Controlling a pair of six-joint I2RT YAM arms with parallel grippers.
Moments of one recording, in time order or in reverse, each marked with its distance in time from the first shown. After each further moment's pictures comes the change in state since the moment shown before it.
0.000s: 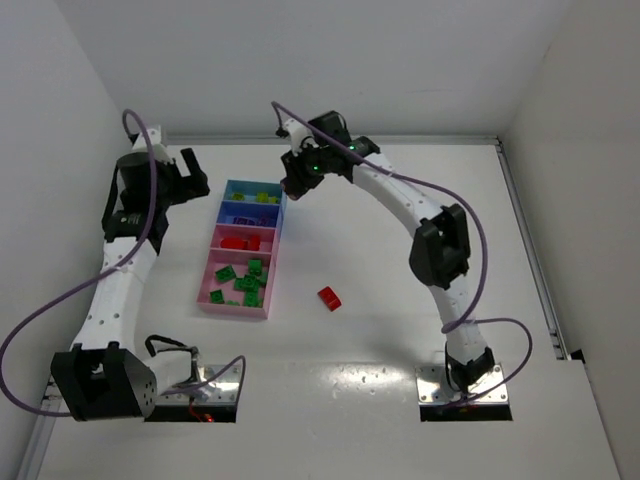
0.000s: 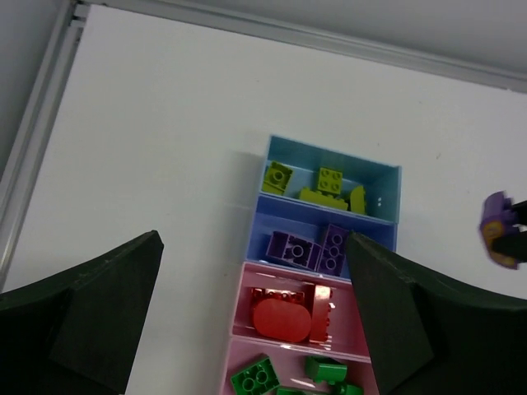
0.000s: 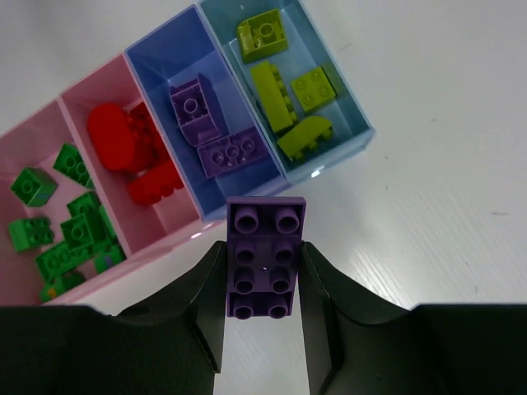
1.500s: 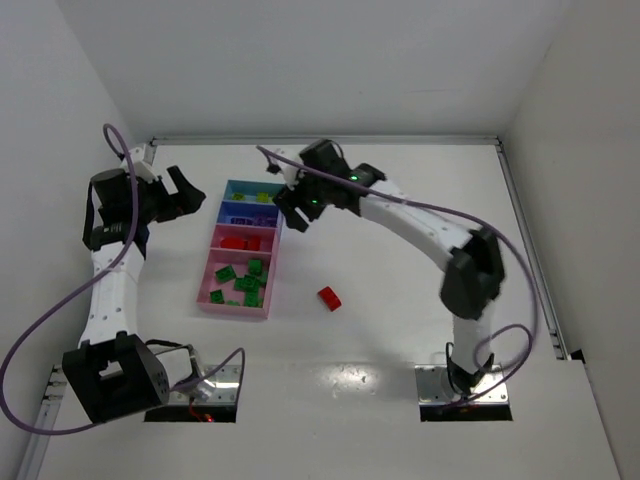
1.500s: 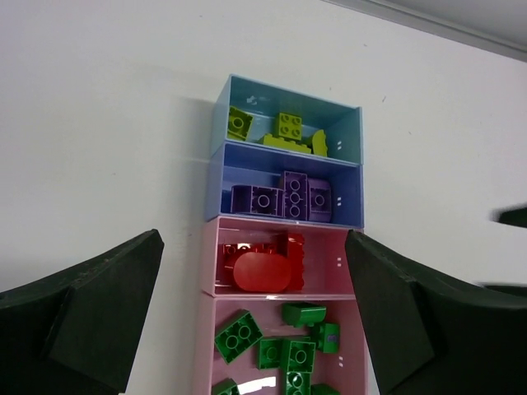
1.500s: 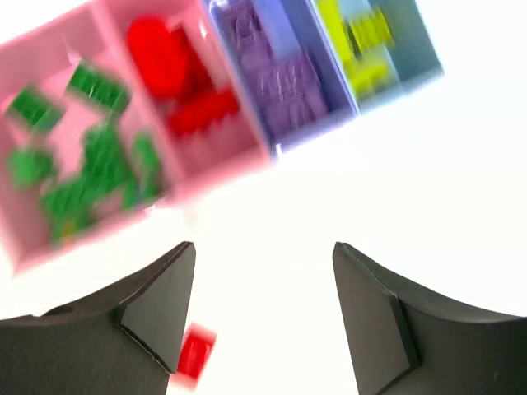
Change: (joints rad) left arm 0.264 0.006 -0.081 -0.020 0.459 -0.006; right arm 0.188 -0.148 -0.233 0.024 0.230 -0.062
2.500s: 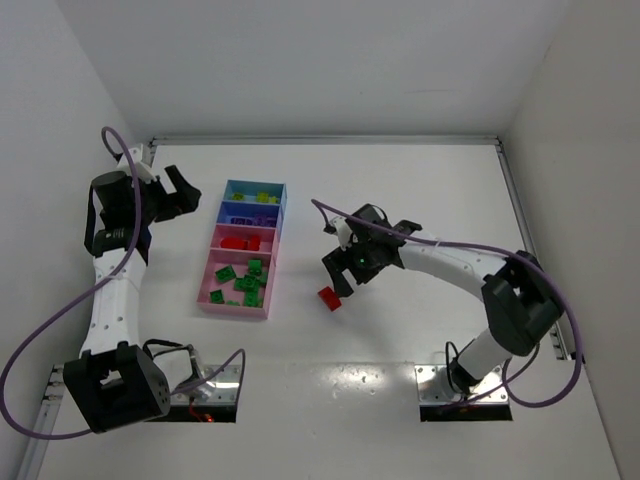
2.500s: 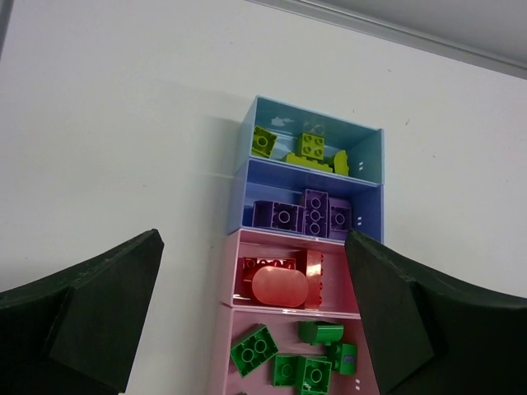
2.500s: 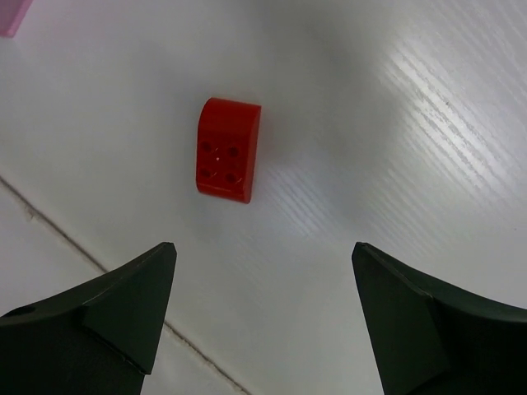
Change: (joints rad) left arm -0.023 -0.055 -0.043 0.052 -0.094 0.002; right arm -0.063 -0.495 -0.895 0.088 -0.061 0.263
